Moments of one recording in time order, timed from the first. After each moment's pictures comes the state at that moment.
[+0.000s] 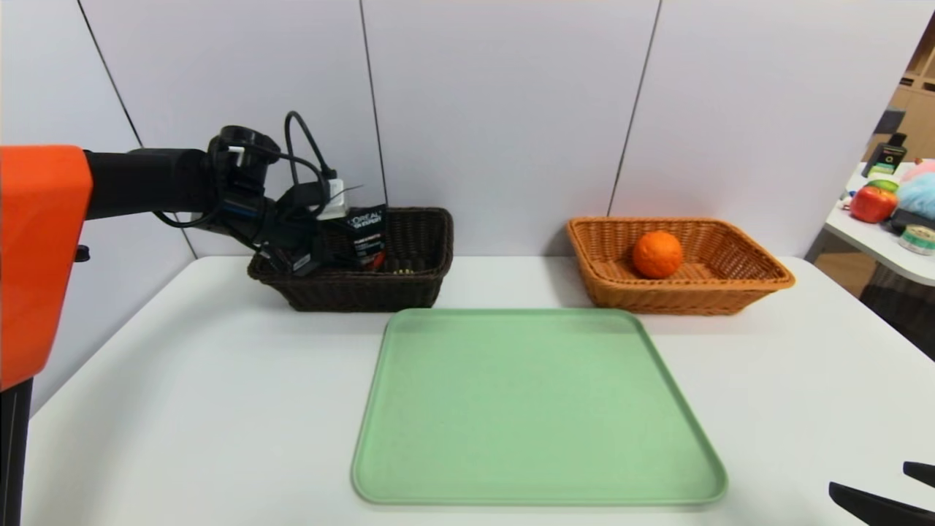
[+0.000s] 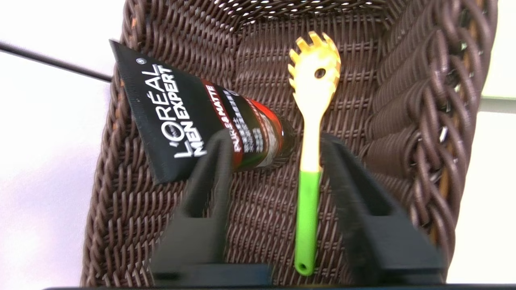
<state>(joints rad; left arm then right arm) -0.07 2.20 -1.92 0.45 -0.65 1.25 0.18 0.79 -0.49 0.28 0.12 0.14</state>
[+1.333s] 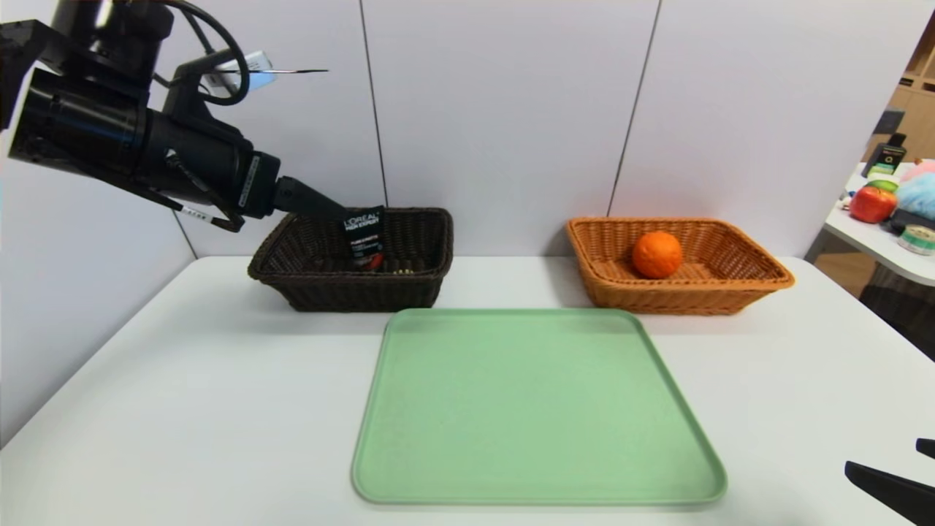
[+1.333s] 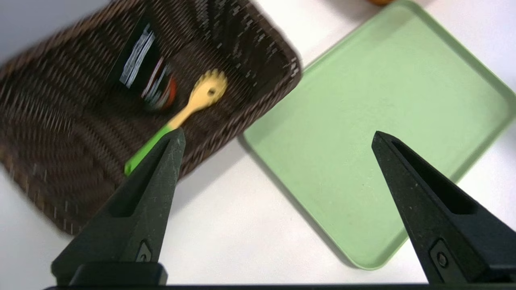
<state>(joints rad) -0.19 1.72 -1.75 0.63 -0.45 0.21 0.19 0.77 -0.54 0.27 0.13 0.14</state>
